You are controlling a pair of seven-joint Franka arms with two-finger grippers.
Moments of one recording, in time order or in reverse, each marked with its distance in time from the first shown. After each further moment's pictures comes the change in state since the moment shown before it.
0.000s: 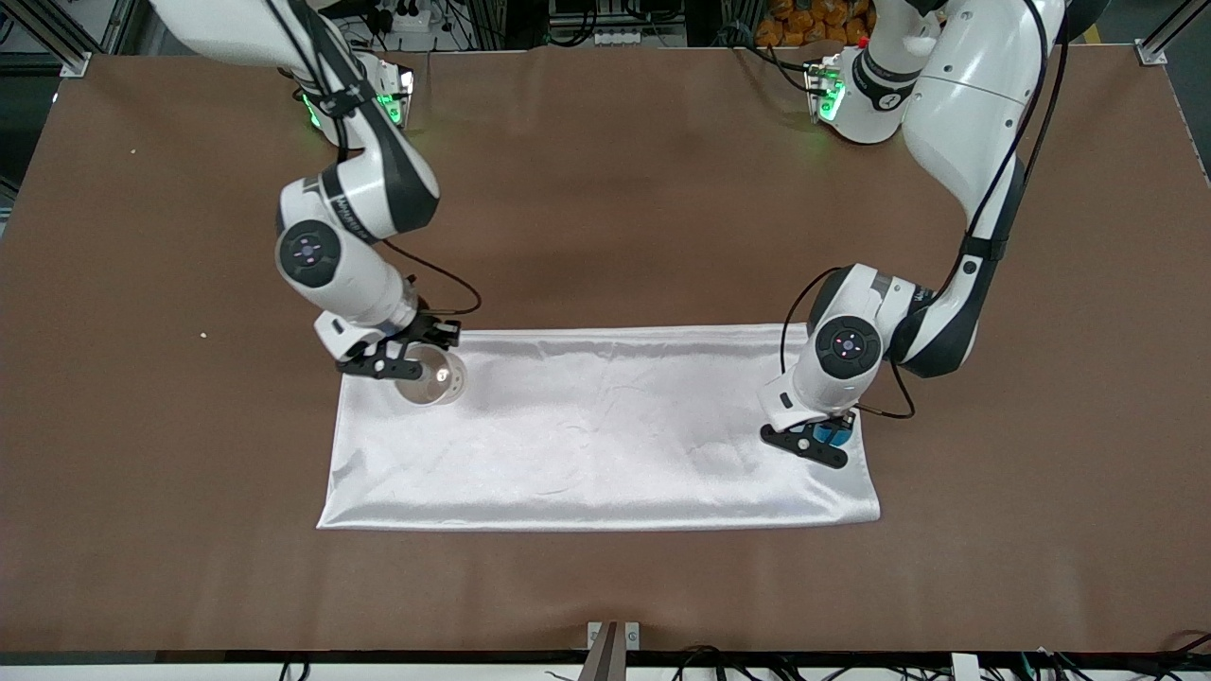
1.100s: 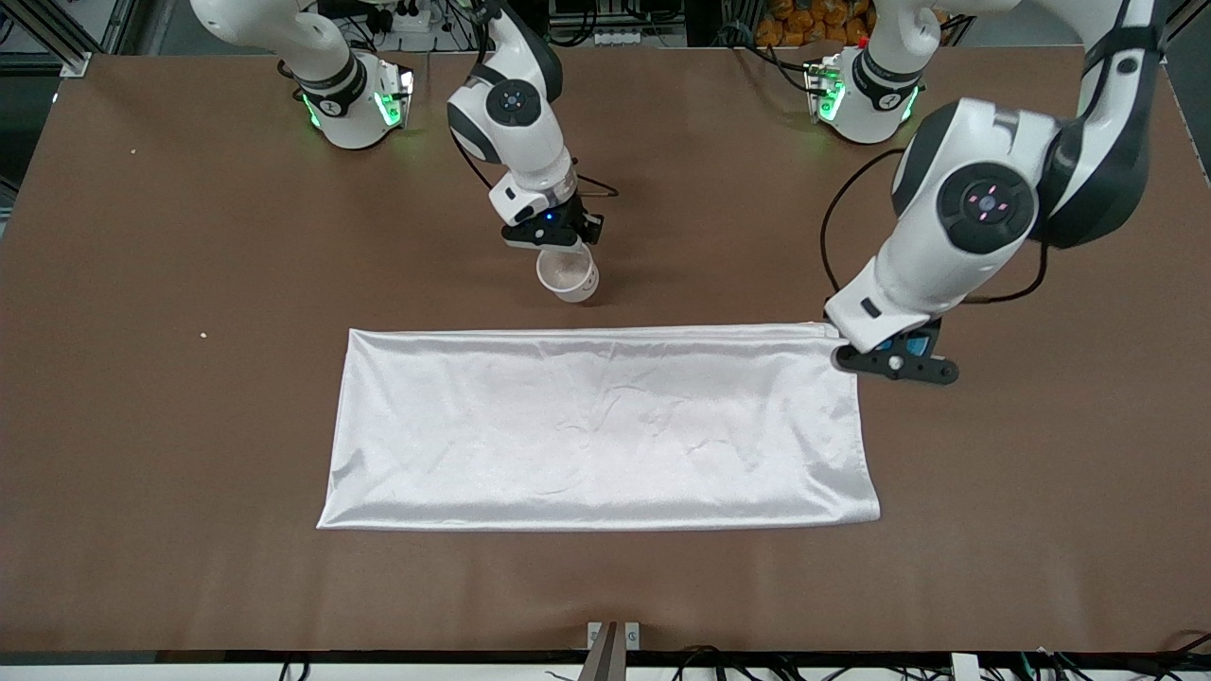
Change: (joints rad) left arm 0.004 -0.438 -0.002 0.015 -0.170 -0.525 -0.089; right arm 0.479 -0.030 0.003 -0.280 -0.070 0.408 0.579
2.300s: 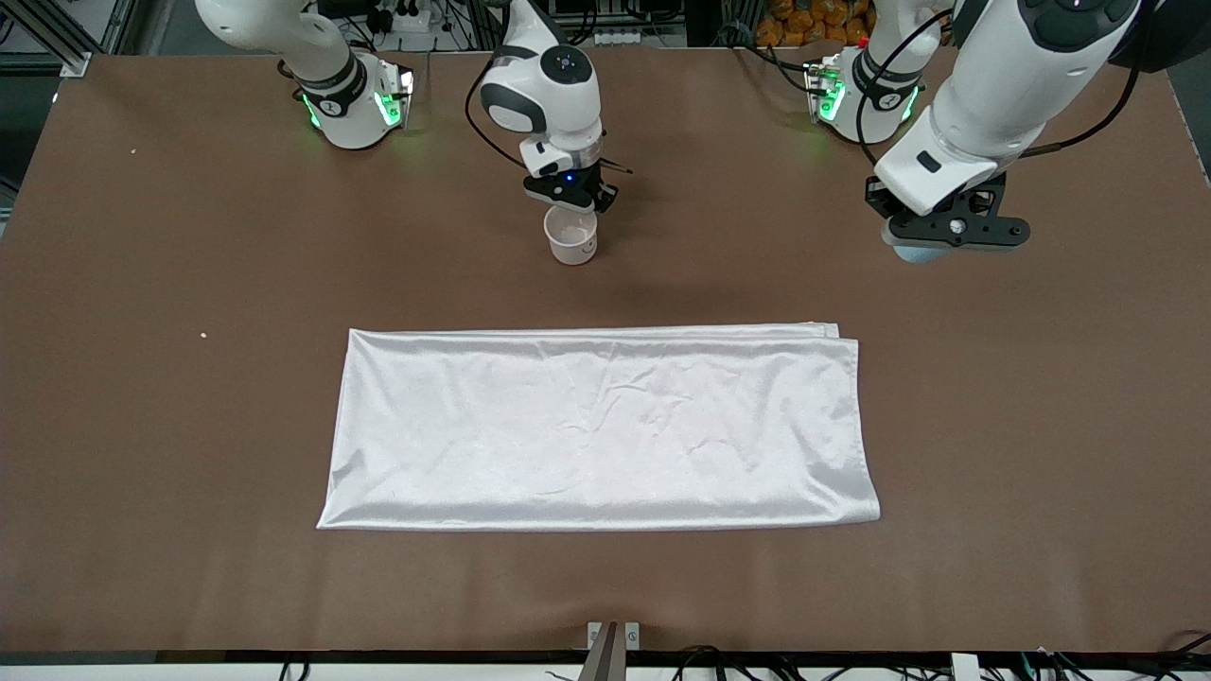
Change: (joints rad) left arm -0.002 -0.280 -0.013 -0.146 -0.008 -0.160 -0.030; right arm 0.162 0.059 -0.006 -0.028 -0.205 -0.004 0.528
